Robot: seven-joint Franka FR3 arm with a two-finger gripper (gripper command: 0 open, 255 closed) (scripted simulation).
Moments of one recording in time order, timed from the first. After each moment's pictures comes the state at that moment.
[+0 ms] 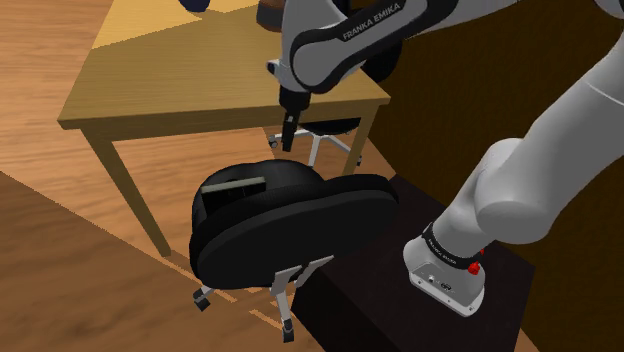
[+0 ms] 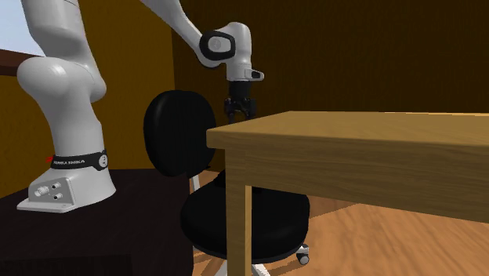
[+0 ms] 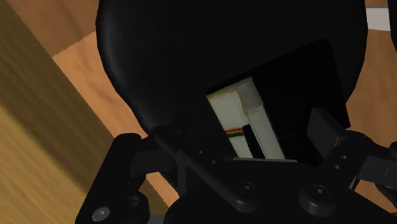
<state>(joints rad) 0.21 -0.08 0.05 -2.38 0.04 2.32 -0.45</state>
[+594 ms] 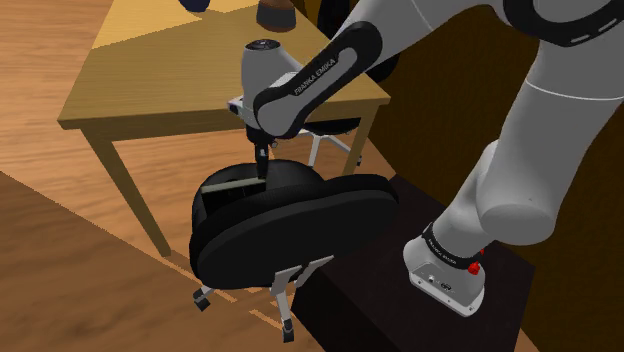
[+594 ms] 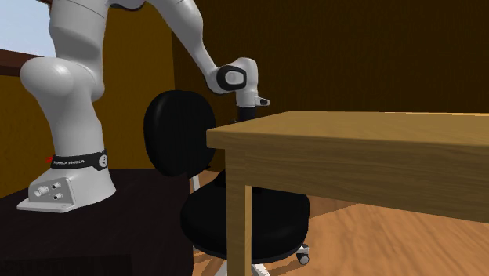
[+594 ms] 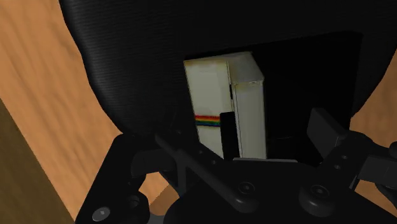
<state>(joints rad) 0.27 0.24 0.10 -2.25 -0.04 2.50 -0.58</state>
